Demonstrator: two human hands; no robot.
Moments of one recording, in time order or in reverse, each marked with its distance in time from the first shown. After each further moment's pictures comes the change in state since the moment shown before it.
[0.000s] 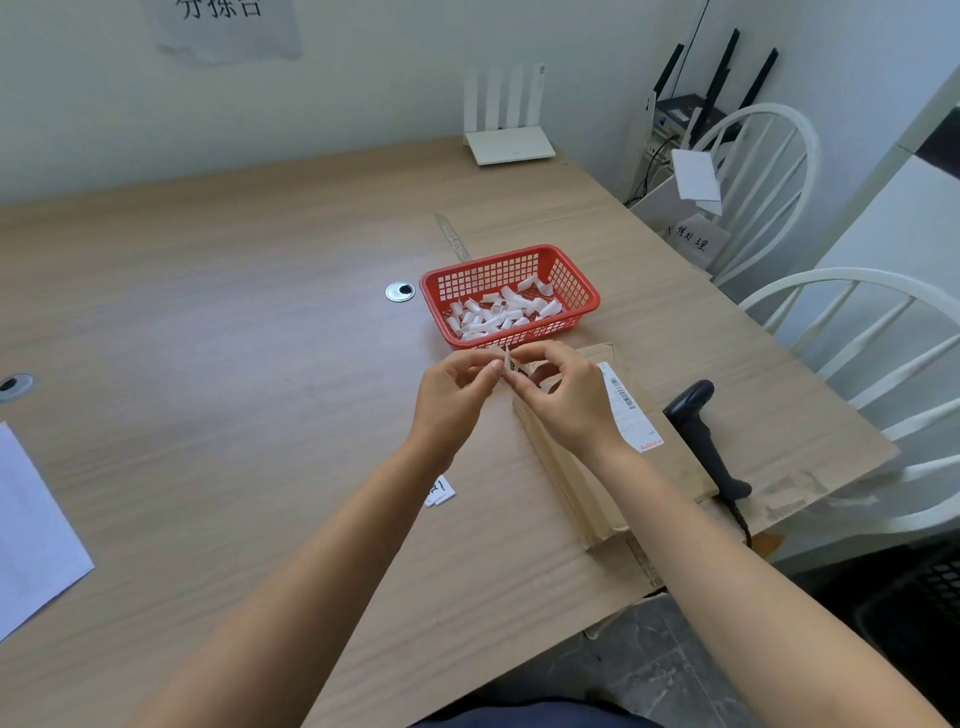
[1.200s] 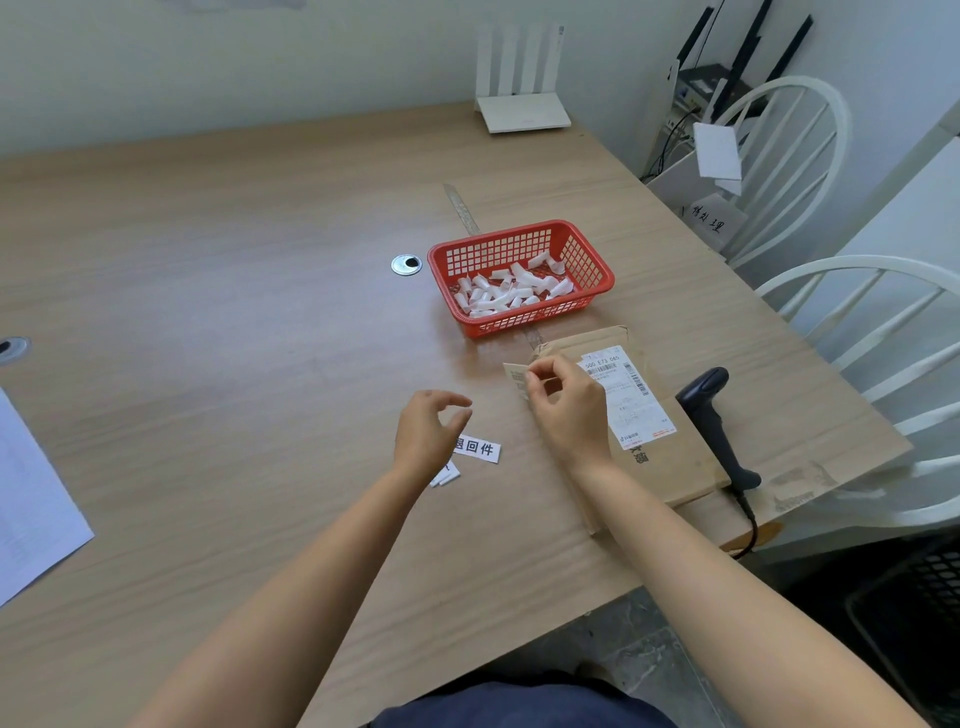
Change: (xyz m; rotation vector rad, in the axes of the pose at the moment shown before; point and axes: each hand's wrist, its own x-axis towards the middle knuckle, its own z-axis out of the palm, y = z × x) left_hand 0.000 -0.086 -0.026 0.510 0.055 -0.192; right_hand -0.019 0.024 0.028 -0.169 0.117 0.082
